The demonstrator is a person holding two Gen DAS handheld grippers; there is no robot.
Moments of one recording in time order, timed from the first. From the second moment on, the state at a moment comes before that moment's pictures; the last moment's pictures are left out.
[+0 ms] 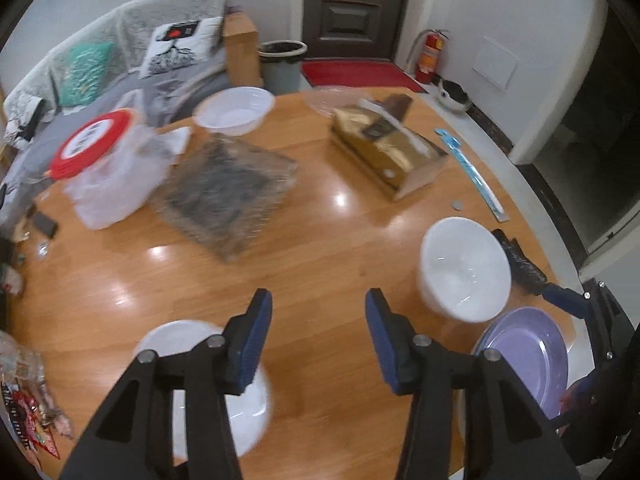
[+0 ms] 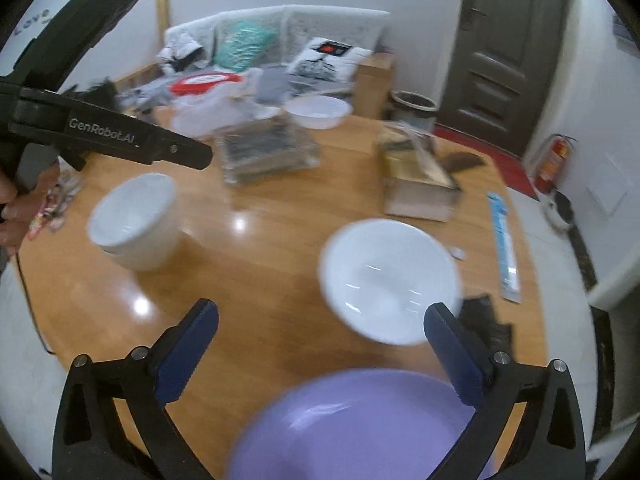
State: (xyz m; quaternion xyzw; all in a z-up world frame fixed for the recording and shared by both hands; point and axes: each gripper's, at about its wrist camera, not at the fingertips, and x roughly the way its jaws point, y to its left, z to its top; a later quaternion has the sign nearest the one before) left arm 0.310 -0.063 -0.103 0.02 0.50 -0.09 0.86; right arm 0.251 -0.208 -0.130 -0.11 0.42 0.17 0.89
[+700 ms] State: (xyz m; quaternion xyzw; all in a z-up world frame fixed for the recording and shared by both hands) left arm 0.373 -0.167 -0.190 0.03 0.56 -0.11 0.82; right arm 0.318 -0.241 -0.197 -0.06 0.51 0.19 0.84
